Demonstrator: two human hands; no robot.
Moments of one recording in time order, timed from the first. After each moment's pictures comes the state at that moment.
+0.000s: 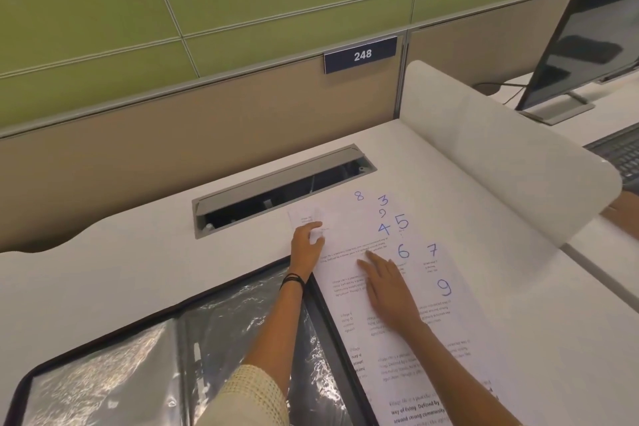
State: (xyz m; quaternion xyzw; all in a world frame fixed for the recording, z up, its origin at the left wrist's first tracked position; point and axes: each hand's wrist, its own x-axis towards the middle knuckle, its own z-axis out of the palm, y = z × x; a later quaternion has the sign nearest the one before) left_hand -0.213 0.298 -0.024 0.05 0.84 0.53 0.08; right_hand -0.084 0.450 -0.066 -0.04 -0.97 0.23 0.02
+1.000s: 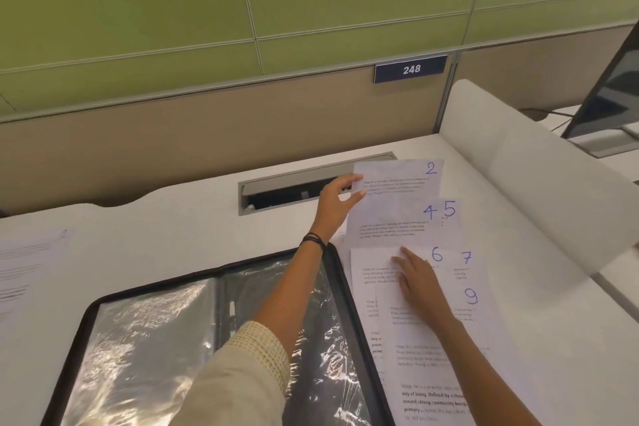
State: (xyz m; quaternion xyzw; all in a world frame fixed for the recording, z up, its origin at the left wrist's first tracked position) left_hand -0.201 0.289 0.085 0.17 0.79 0.59 -0.01; right_hand -0.071 0.464 -0.038 -0.03 -0.96 0.26 0.05
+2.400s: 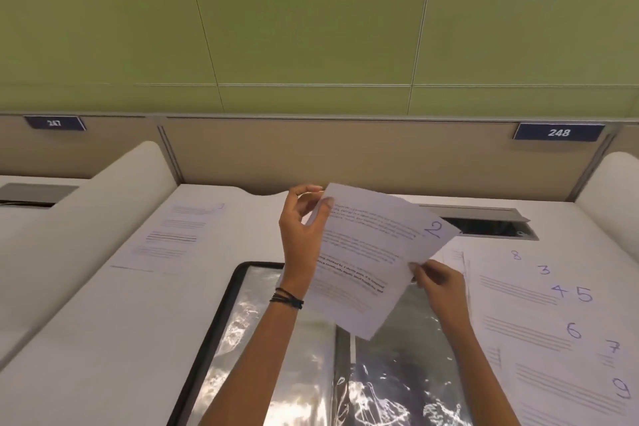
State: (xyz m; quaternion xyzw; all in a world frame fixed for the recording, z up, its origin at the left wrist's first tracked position) left_hand -0.043 0.035 0.193 0.01 0.66 0.67 -0.34; right_hand -0.069 0.252 0.082 0.03 -0.75 0.65 0.11
